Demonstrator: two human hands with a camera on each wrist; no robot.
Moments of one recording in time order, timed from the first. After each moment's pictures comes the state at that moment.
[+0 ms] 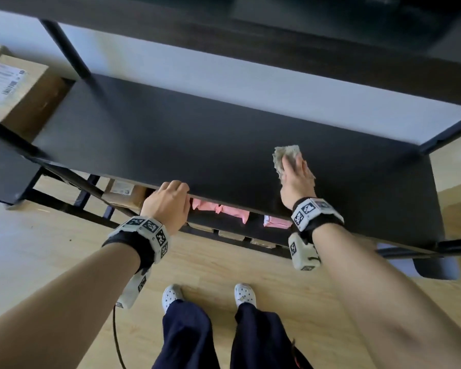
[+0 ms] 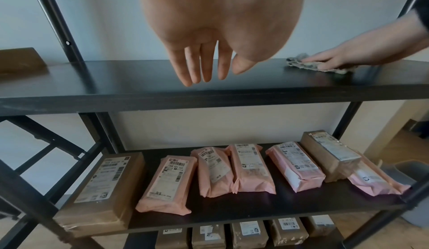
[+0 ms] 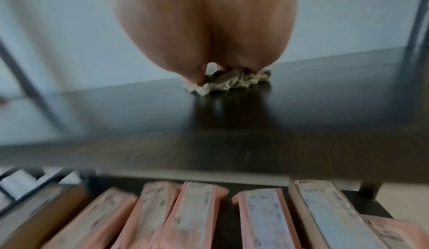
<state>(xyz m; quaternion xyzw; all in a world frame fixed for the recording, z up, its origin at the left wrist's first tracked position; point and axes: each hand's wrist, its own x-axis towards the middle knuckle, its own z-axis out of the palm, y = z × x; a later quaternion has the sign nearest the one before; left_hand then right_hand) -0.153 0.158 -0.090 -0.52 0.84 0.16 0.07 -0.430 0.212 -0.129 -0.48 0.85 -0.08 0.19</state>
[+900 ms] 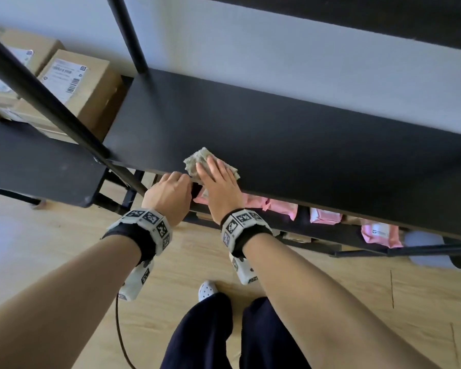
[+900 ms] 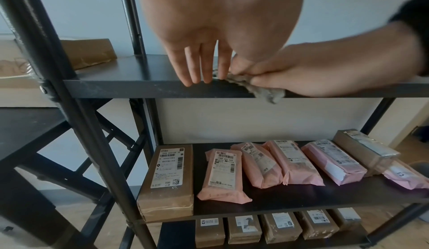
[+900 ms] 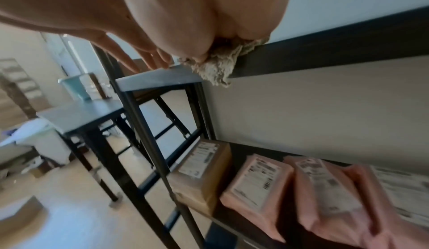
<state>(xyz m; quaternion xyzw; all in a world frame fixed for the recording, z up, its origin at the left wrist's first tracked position) 0.007 0.066 -0.099 -0.51 0.84 0.17 0.06 -0.123 0.103 -0.147 -0.66 0.72 -0.11 0.17</state>
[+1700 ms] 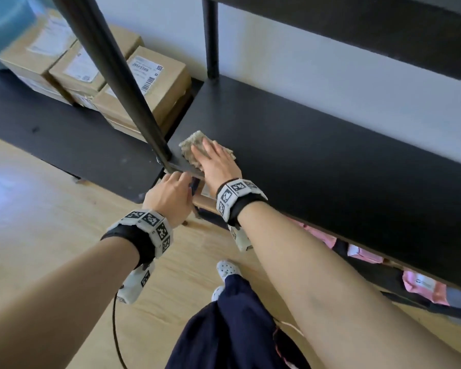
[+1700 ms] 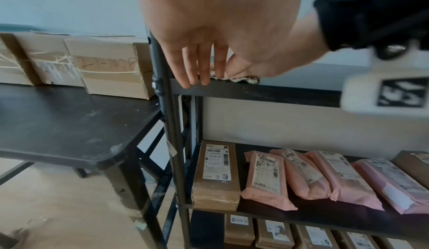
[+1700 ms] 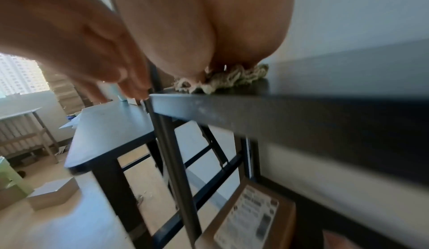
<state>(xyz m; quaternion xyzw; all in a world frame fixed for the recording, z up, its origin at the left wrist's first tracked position) 0.096 0.016 -0.092 -0.60 0.77 0.19 0.05 -0.036 -0.026 -0.128 -0.75 0.63 -0.04 0.22</state>
